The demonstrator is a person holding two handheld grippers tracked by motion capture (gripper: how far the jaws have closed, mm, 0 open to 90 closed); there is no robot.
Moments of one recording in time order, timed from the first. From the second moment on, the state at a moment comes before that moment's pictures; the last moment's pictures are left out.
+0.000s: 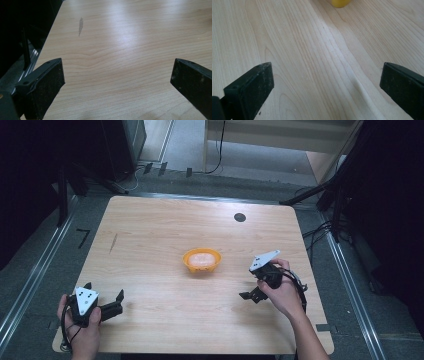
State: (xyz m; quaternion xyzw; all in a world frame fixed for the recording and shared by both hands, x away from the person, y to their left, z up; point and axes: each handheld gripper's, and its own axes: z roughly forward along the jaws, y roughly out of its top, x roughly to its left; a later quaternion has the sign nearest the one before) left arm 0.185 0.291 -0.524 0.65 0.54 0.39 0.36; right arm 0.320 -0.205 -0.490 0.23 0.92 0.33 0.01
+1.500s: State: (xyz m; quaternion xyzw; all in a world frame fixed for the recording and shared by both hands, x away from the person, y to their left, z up) left arm 0.185 0.290 -0.524 0.65 0.54 0.39 0.36; right arm 0.246 -0.321 -0.539 0.36 0.83 0.41 0.07
